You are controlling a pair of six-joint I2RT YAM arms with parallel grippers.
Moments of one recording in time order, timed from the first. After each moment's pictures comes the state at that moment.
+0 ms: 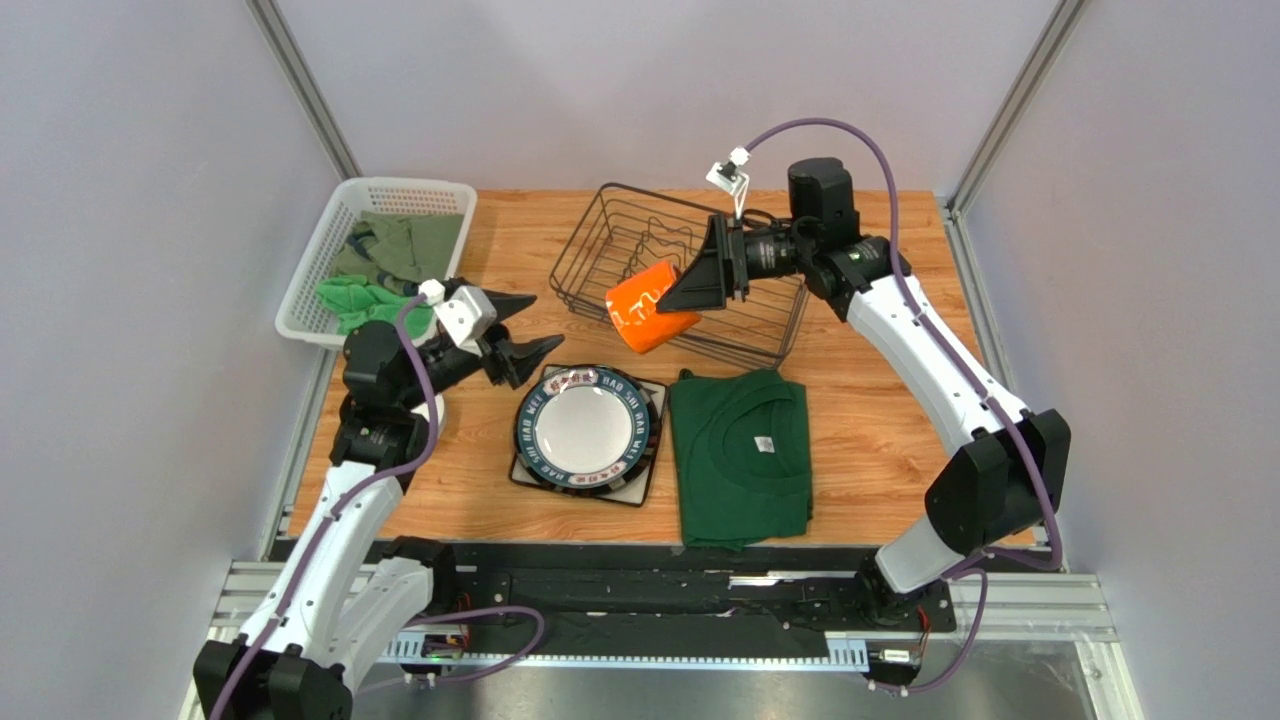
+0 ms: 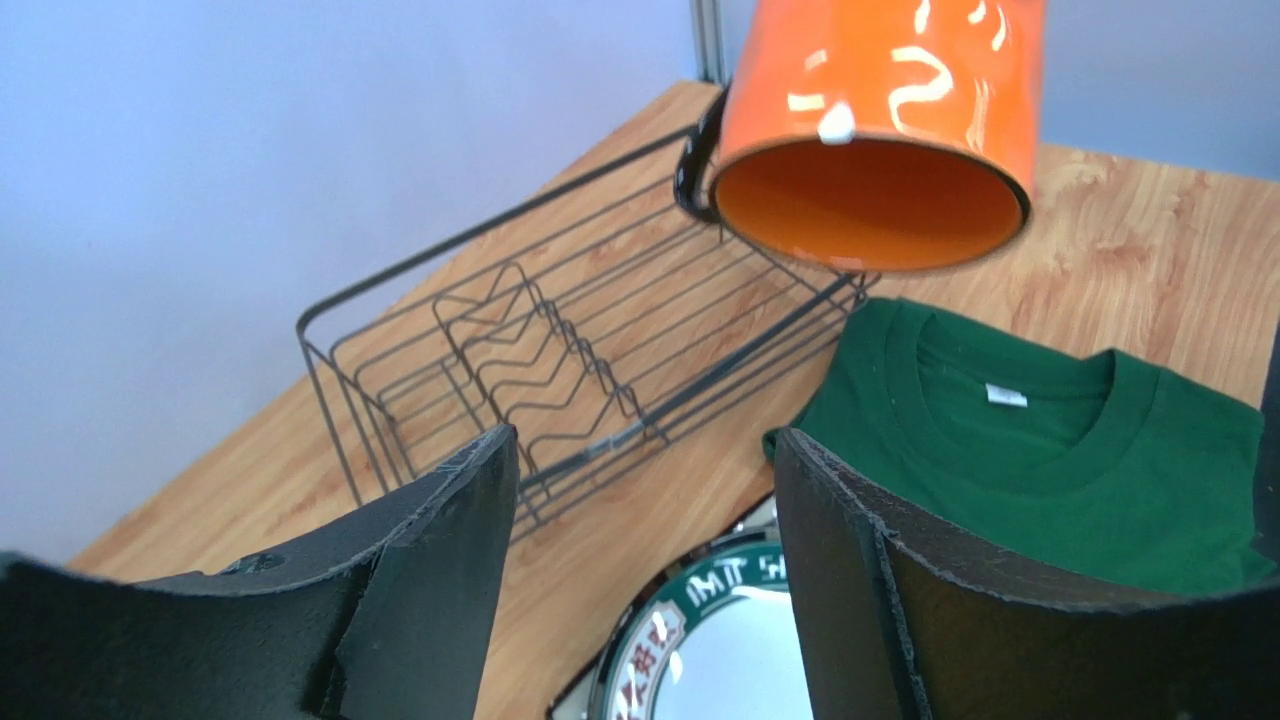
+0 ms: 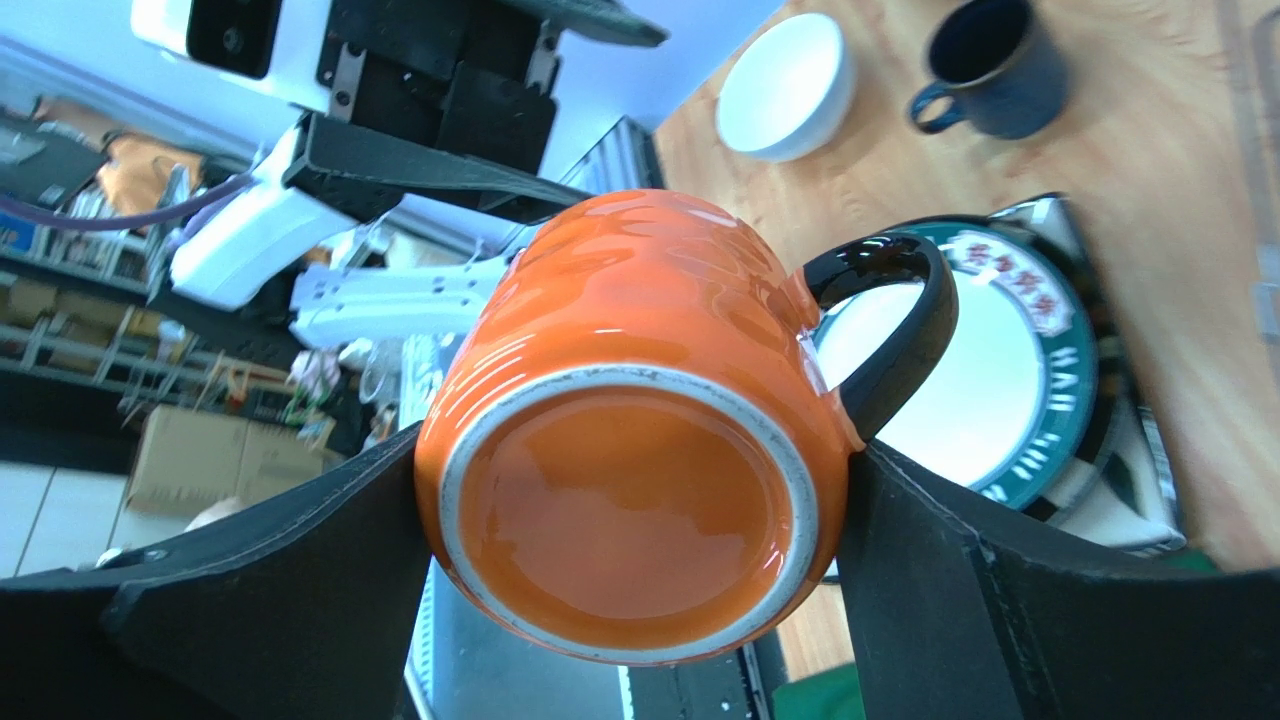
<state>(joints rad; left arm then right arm) -0.14 0.81 0.66 0.22 0.82 0.11 0.38 1.56 1.52 -0.39 -1.12 0.41</state>
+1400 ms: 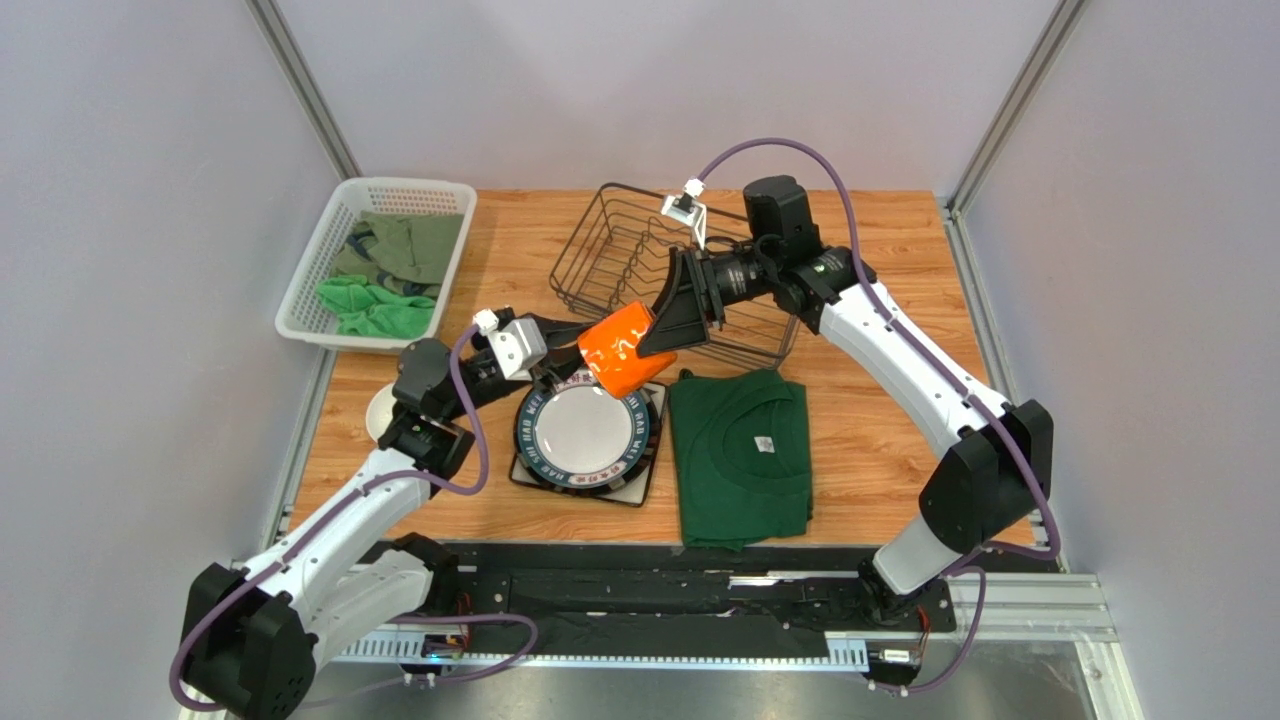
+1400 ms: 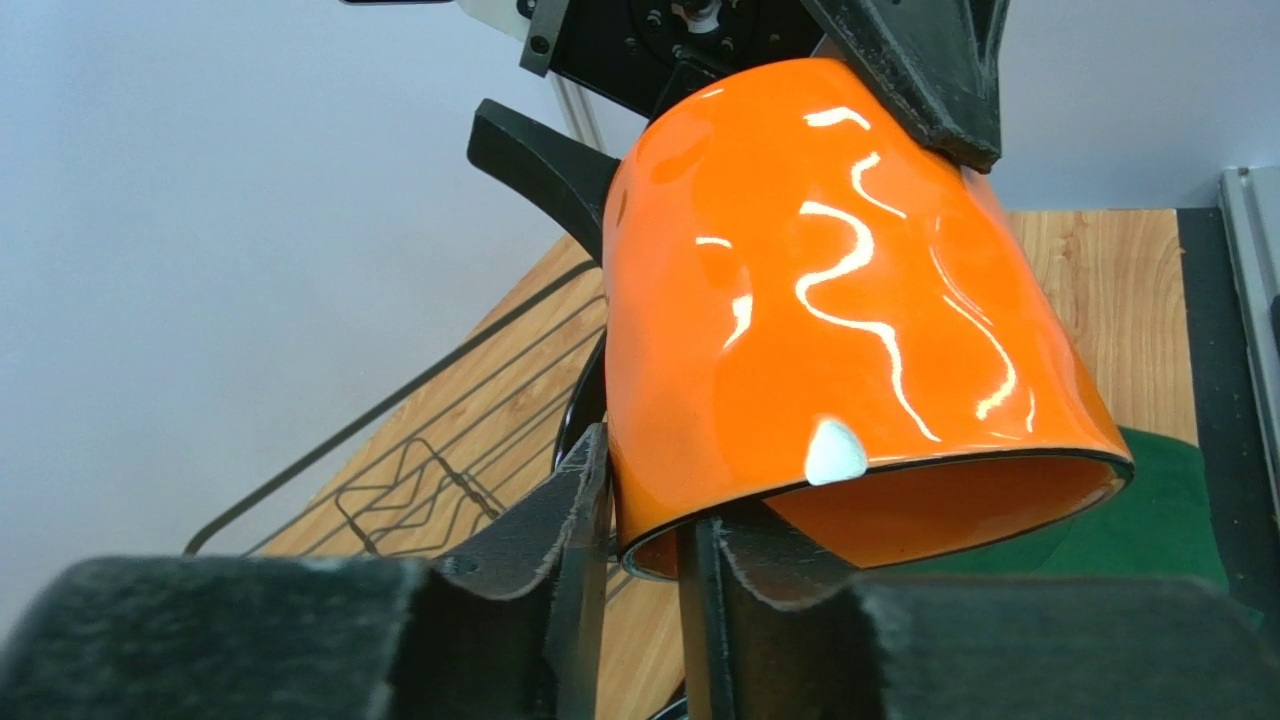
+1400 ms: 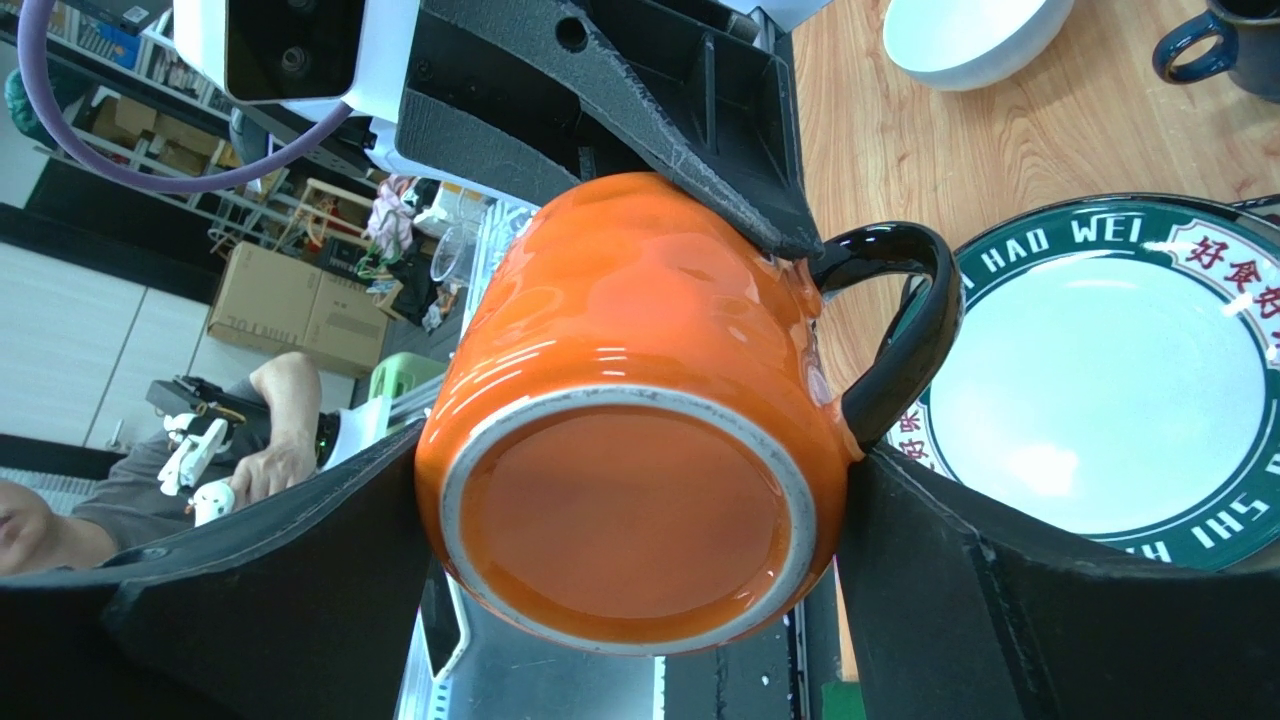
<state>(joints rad) -0.46 0.93 0.56 0.63 0.71 0.13 0.51 1.58 1.50 -0.40 -1.25 0.33</state>
